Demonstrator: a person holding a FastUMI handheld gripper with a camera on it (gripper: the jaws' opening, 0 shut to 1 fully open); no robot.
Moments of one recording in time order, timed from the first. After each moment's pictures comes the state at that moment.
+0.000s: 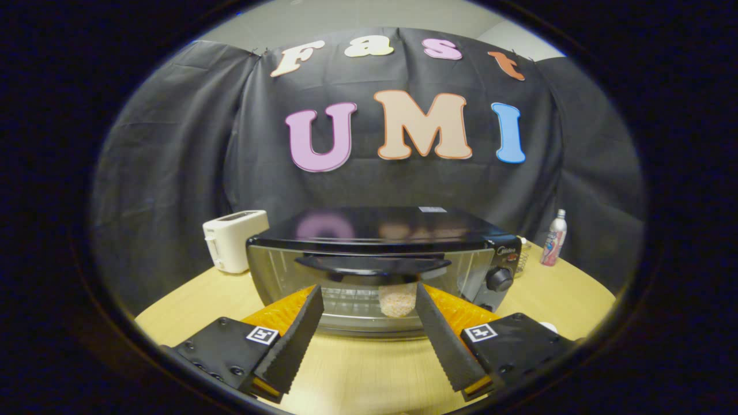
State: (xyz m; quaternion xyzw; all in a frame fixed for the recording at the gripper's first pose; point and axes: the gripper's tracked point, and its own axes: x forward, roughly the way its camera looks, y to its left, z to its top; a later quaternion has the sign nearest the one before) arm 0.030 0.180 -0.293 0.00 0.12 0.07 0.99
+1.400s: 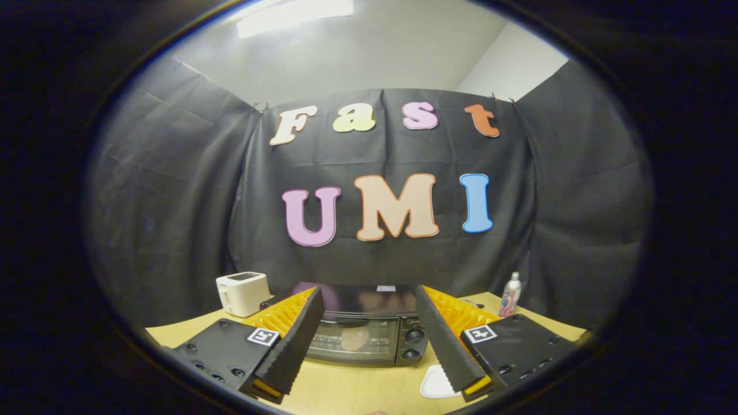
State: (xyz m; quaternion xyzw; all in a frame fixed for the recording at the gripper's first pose) arm -0.049 0.087 -0.143 0.01 -0.01 0.07 1.00
